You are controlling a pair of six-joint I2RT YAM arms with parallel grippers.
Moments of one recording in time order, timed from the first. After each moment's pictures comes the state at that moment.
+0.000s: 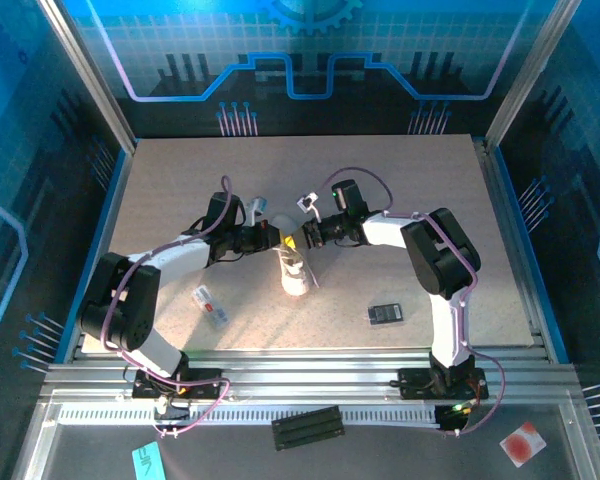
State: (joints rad) left arm -0.29 1.58 0.82 0.03 0.64 -0.59; right arm 0.48 2.06 1.20 0.14 -1.07 0.18
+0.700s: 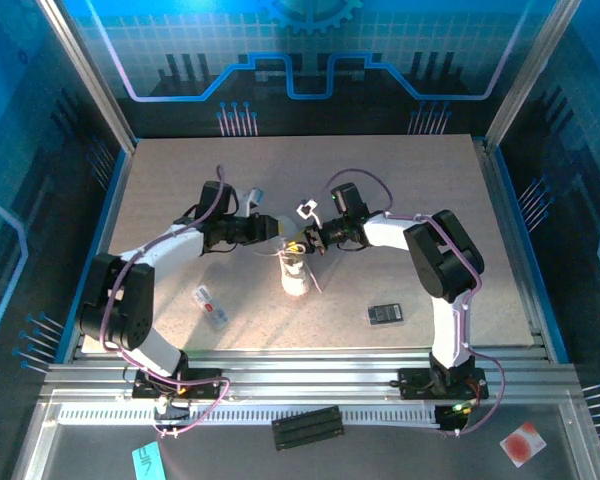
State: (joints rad) left arm -0.23 1.58 0.93 -0.15 0.73 -0.48; right arm 0.49 2.02 1.18 0.03 -1.00 -0.04
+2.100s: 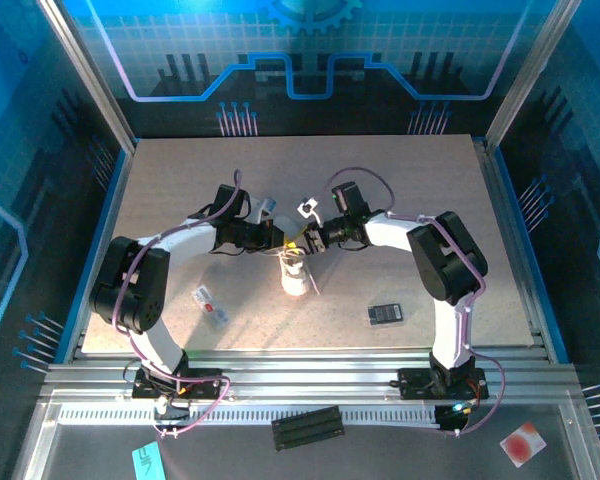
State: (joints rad) left arm -0.27 1.70 0.98 -0.22 0.76 -0.43; right arm 0.48 1.98 1.18 0.00 -0.94 -0.02
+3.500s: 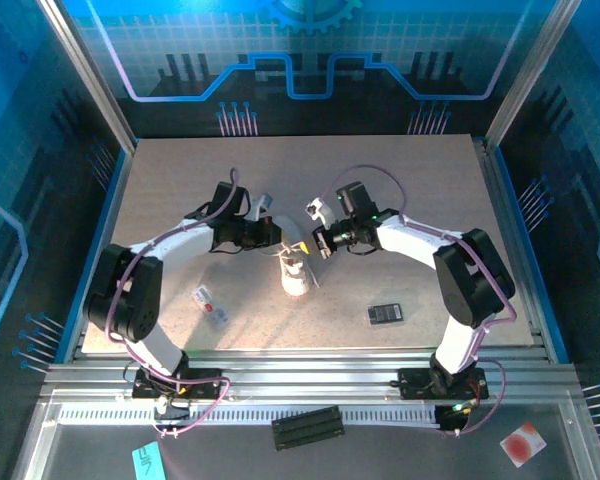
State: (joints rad) left arm -0.28 1.63 0.99 -0.27 0.63 -0.46; right arm 0.50 1.78 1.12 -0.24 -0.69 0.02
